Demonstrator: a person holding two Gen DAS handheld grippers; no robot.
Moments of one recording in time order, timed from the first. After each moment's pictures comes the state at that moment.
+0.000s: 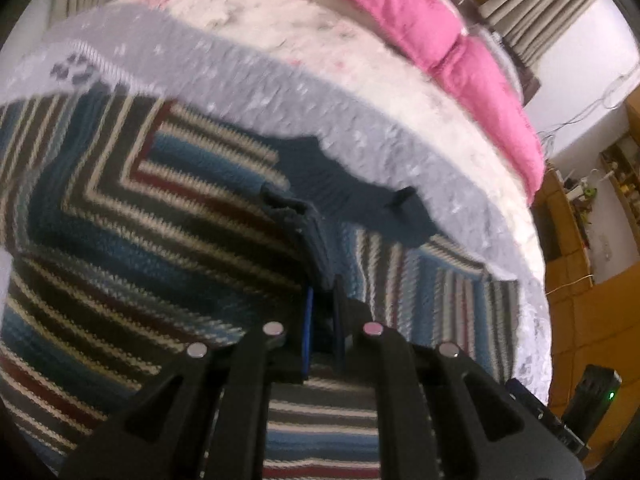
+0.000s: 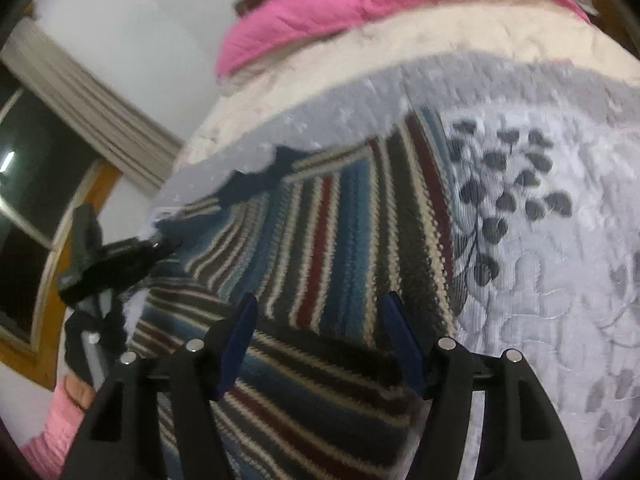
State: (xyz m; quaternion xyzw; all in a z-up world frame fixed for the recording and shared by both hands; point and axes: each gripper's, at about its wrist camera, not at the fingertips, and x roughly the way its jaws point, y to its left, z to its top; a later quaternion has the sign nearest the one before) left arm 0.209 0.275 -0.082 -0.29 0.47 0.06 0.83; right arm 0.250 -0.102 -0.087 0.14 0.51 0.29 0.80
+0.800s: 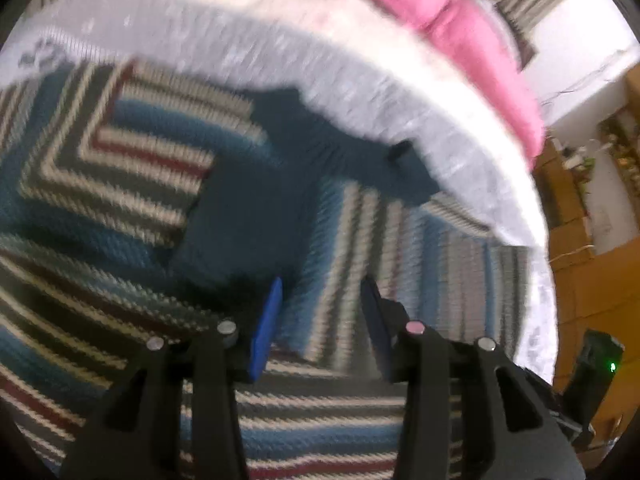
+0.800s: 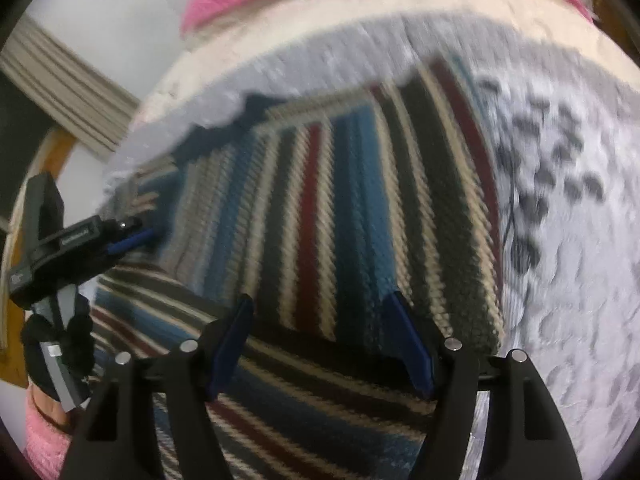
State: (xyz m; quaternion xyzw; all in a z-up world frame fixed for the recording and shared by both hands) left arm 0.228 0.256 -0.115 -0.28 0.52 0.03 0.80; right arm 0.258 -0.057 -0.112 0.08 0.57 0.24 0.78
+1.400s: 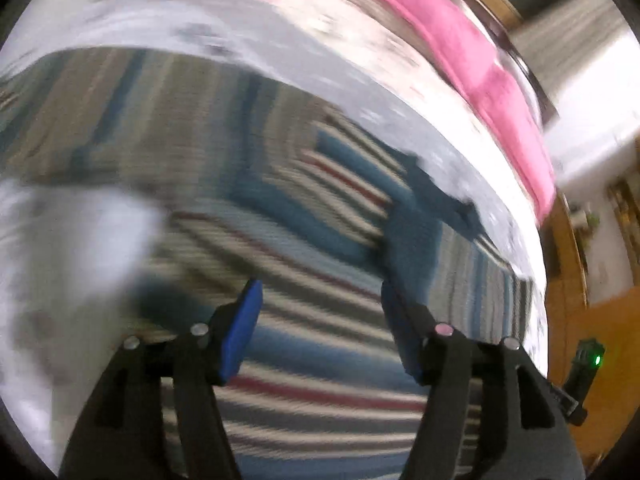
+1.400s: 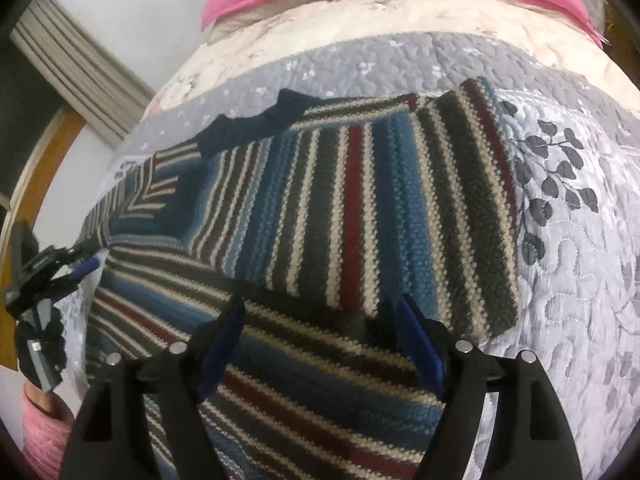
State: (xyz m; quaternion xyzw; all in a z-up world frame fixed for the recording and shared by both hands) left arm 0.090 0.397 -0.073 -0.35 0.45 0.11 0.81; right arm 0.232 -0.036 -0.082 0.04 0.56 0.26 0.79
